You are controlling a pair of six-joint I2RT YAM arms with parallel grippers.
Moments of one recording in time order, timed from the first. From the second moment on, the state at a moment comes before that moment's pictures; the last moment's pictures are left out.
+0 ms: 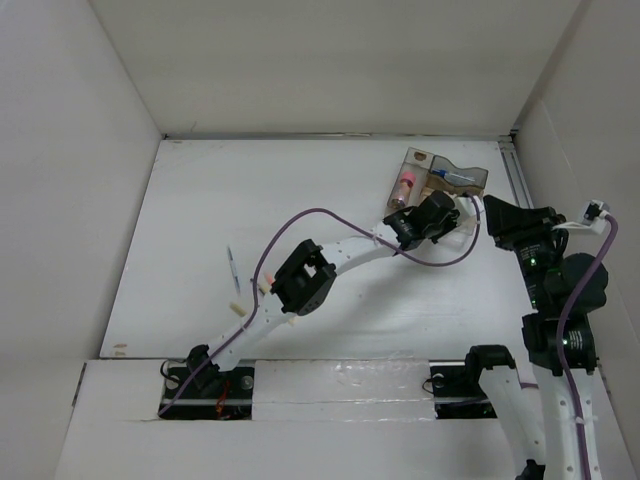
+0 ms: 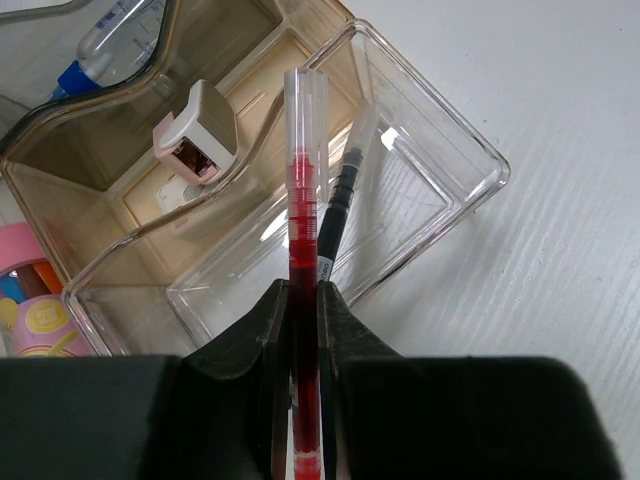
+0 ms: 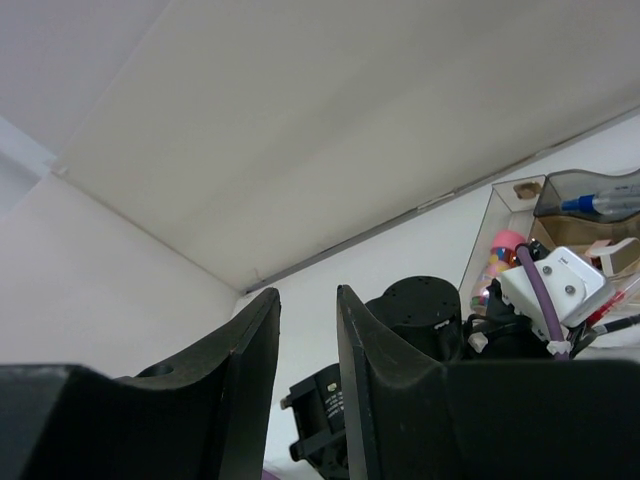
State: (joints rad) left arm -1.03 2.63 2.36 -0.21 -0.08 0.23; right arm 0.01 0.46 0.87 -0.22 -0.09 0.77
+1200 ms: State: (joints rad) left arm -1.03 2.58 2.35 -0.18 -0.01 0.61; right arm 0.01 0.51 0.86 -0.20 -0.12 0.78
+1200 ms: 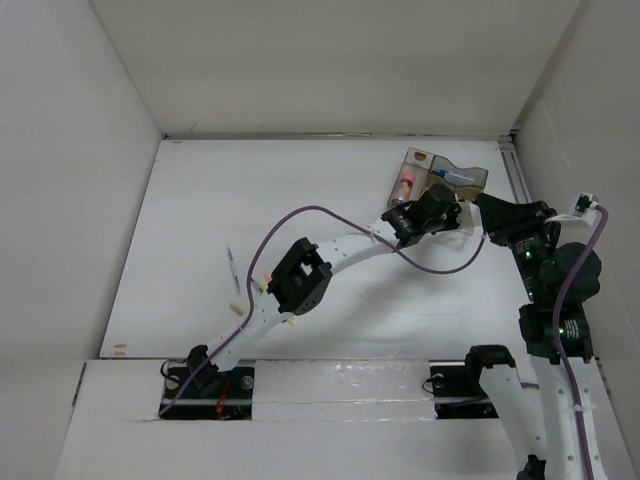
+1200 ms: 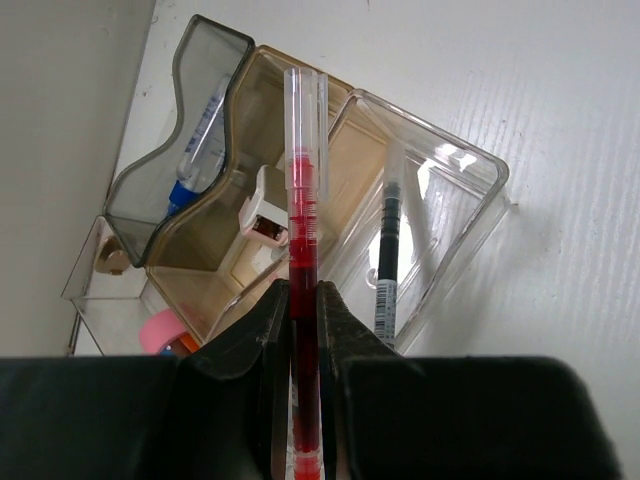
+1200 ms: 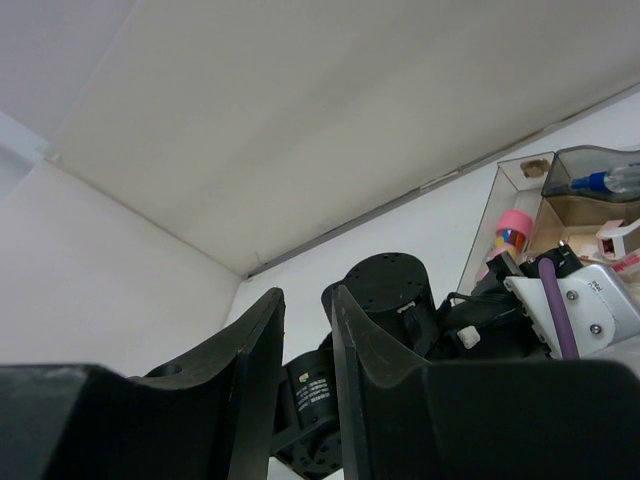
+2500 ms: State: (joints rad) left arm -1.02 2.57 2.07 0.27 -0.16 0.78; right arm 0.01 0.50 0.88 -0.21 -0.13 0.79
